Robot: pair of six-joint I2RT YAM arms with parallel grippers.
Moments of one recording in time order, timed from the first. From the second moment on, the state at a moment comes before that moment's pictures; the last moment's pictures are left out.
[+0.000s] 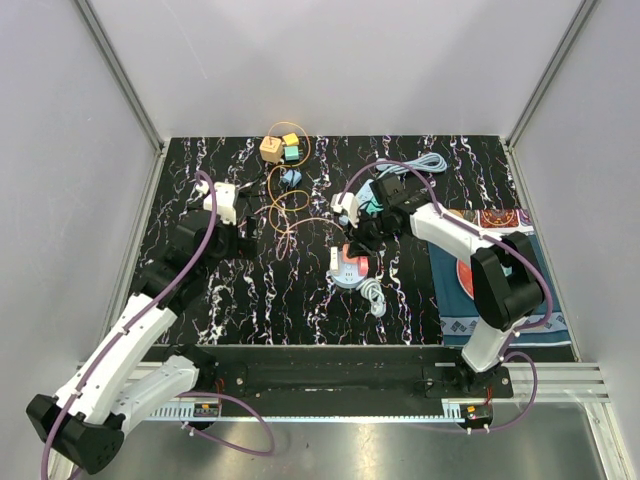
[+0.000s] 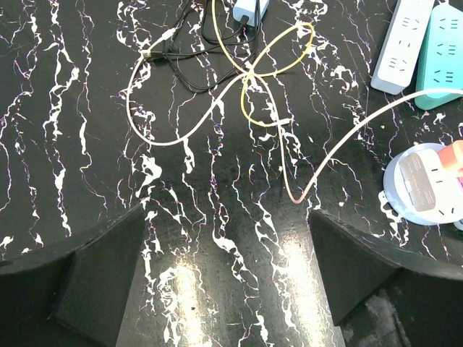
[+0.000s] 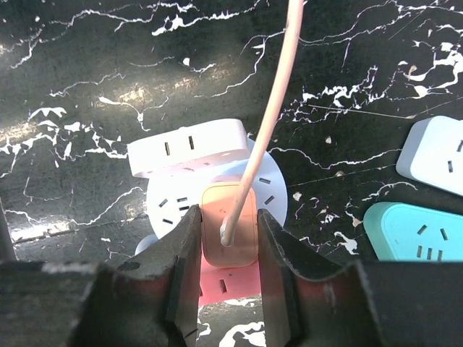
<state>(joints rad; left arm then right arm) -0.47 0.84 0.88 -0.52 -0.25 -0.12 0.50 1.74 1.23 -0.50 -0.61 -0.63</state>
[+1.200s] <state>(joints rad) -0.46 0.85 0.87 -0.52 -0.22 -0.12 0.52 1.75 1.22 -0.44 -0.57 -0.68</state>
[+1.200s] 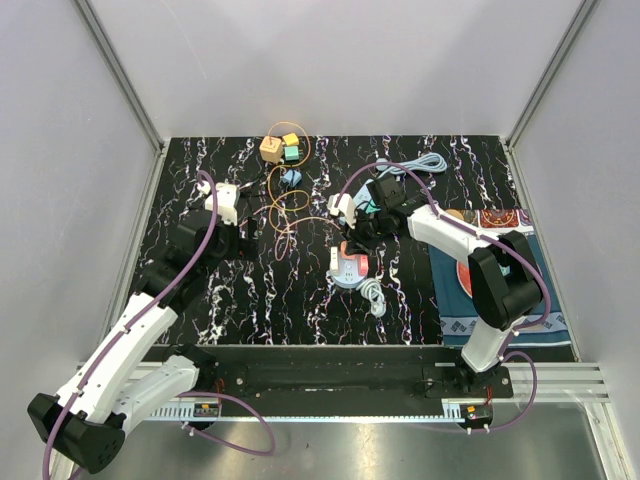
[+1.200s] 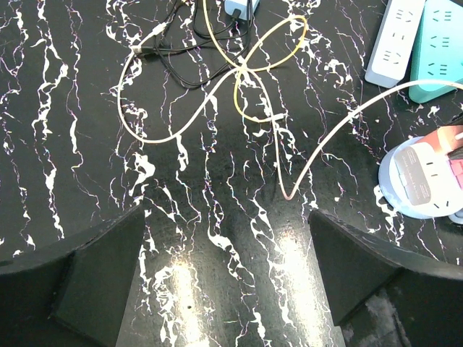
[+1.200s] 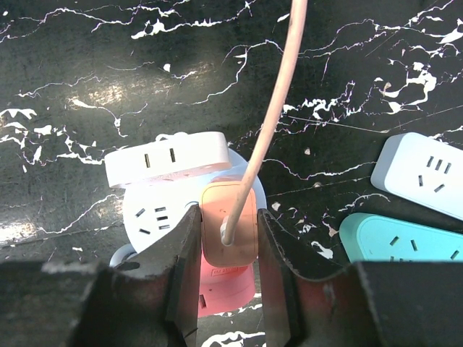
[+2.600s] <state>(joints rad) -0.45 0.85 0.87 -0.52 -0.21 -0.12 0.57 1.77 1.22 -0.48 -0.47 -0.74</state>
